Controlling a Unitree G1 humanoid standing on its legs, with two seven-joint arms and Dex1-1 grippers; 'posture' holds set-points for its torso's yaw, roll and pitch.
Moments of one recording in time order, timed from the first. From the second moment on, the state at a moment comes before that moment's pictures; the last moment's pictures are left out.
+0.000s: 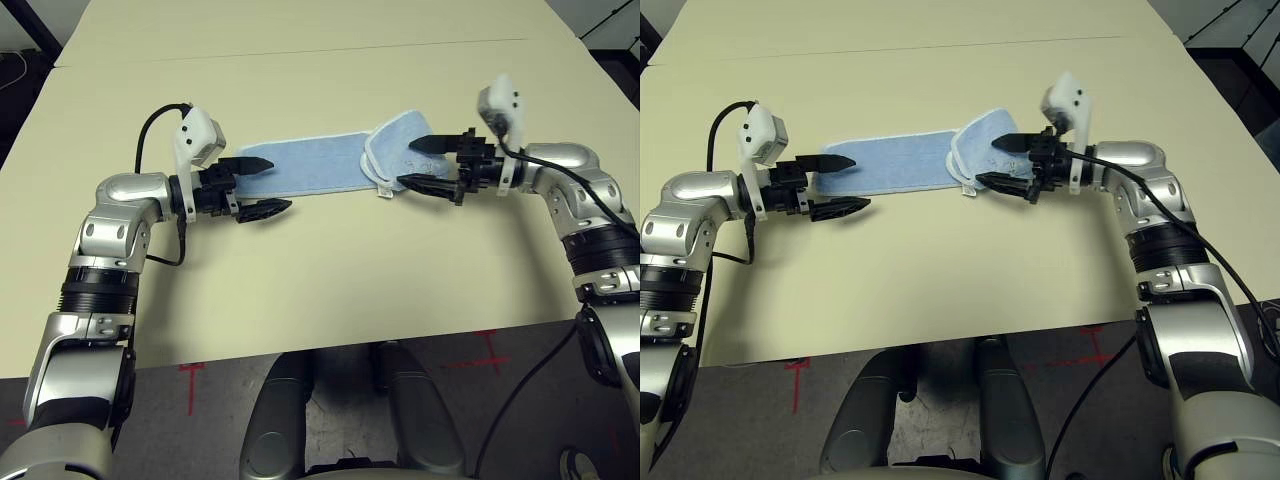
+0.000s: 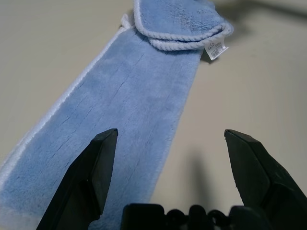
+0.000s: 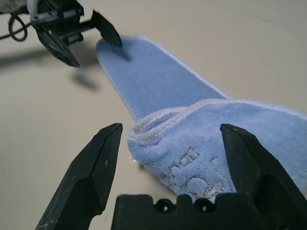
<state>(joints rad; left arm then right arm) -0.70 0.68 -0.01 0.29 -0.30 0.30 -1.17 -0.85 -0.57 -0.06 0.63 0.36 0.01 1.33</state>
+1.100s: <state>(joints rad) -0.65 0.64 0.03 0.21 -0.31 0.36 -1.00 -0.97 -0.56 -0.11 1.03 0.29 -0.32 1.44</state>
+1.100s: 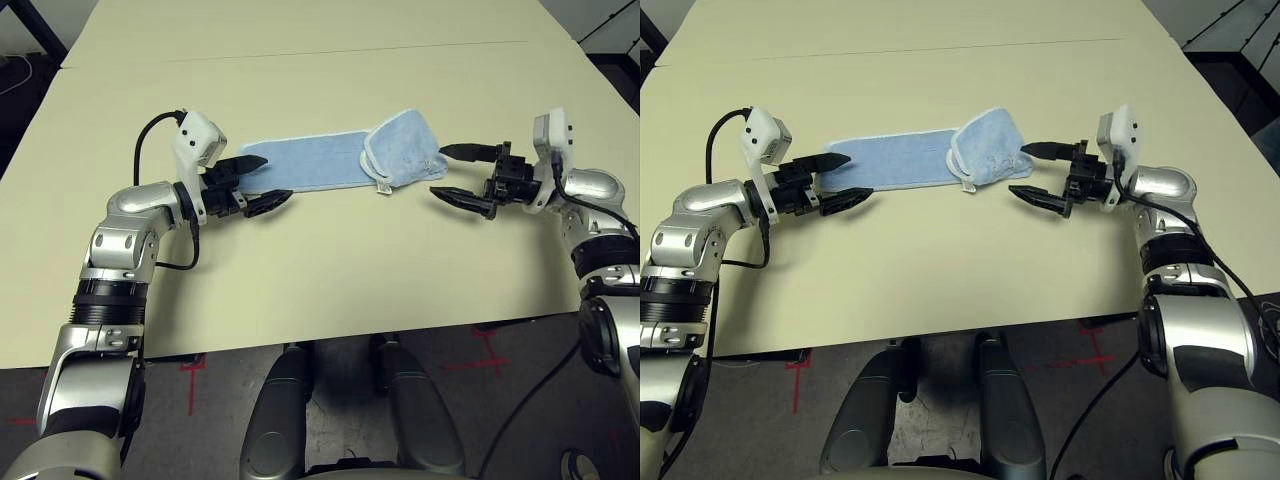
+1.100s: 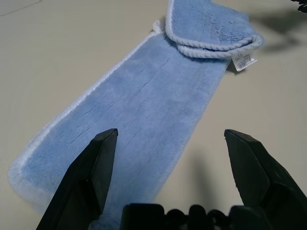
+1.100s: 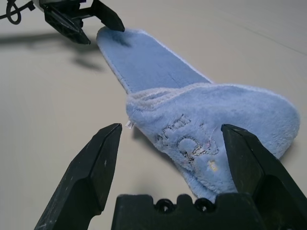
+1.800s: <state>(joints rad) -0.62 0.60 0.11 0.09 -0.34 0.51 -0.76 -1.04 -0.54 -0.11 1.11 0.26 -0.34 1.45</state>
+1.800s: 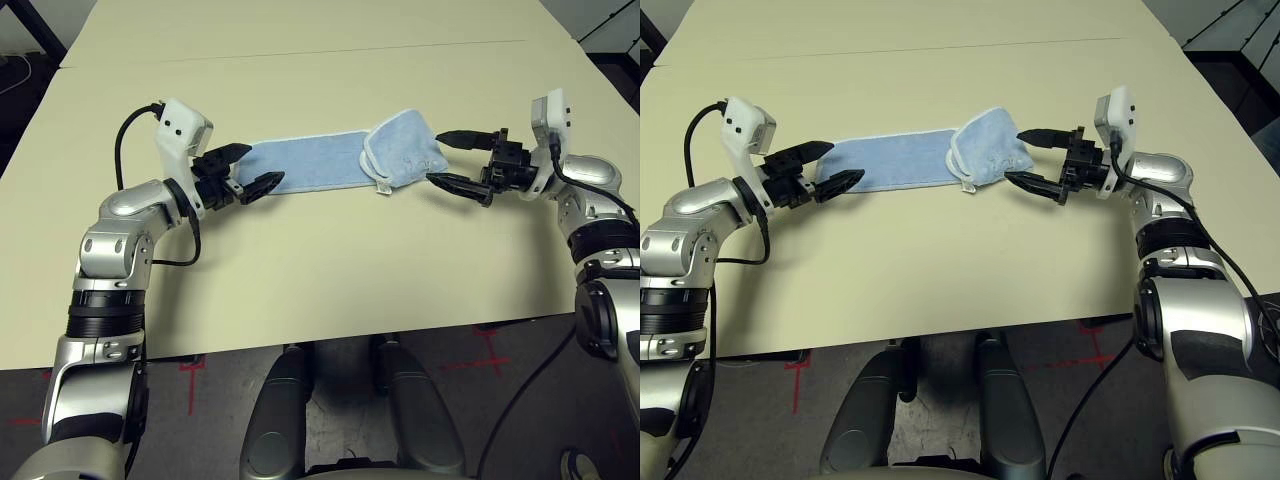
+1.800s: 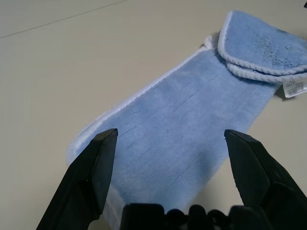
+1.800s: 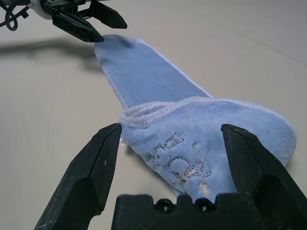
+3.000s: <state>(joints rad) -0.75 0.69 0.26 0.13 -0.63 1.41 -0.68 -1.05 -0.53 -0.12 1.11 0.24 -0.34 1.44</state>
